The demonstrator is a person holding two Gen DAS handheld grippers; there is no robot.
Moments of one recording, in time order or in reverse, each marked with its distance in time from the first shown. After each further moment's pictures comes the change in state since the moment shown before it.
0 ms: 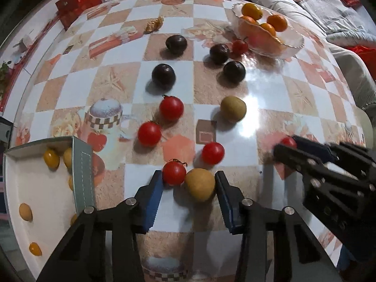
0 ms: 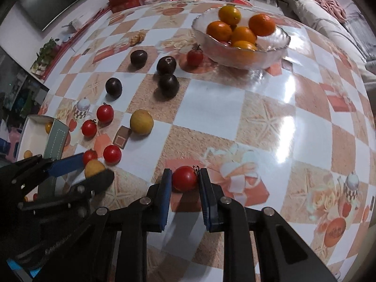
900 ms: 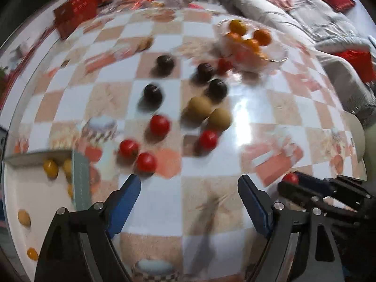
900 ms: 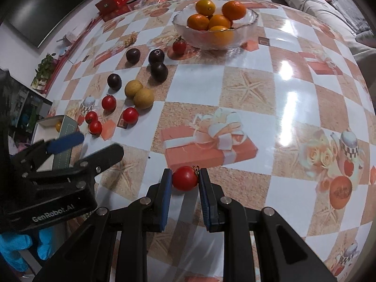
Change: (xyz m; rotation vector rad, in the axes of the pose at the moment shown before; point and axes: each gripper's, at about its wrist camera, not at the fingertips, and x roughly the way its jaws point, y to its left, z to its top) left arm -0.018 -0.009 0.001 0.045 -0.080 -0.051; right arm -0.025 -0.017 -0.033 0.112 0.005 0.048
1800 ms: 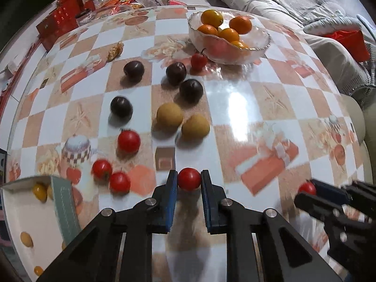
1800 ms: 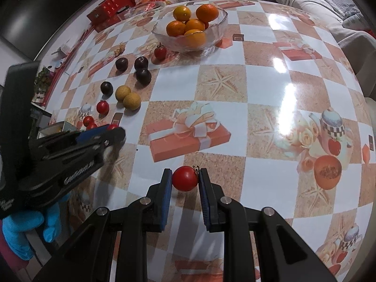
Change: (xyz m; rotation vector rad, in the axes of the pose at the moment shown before) left arm 0.013 -0.024 0.007 0.098 0.028 -0.003; right arm -0.020 -0.022 -0.015 0.070 -0.022 0.010
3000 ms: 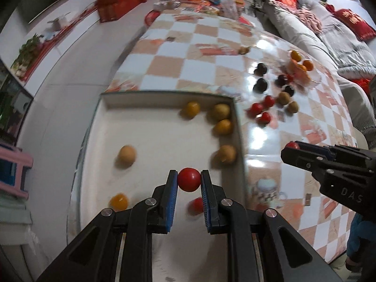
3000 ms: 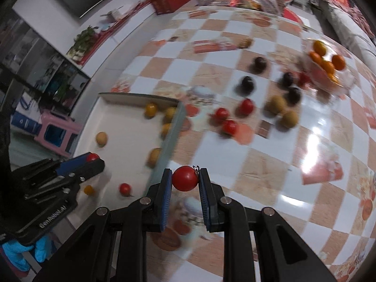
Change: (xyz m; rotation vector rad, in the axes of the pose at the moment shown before) left arm -0.109 0.170 -0.118 -0.285 -0.037 0.091; right arm 0.013 0.195 -0.001 -0.296 0.062 0.128
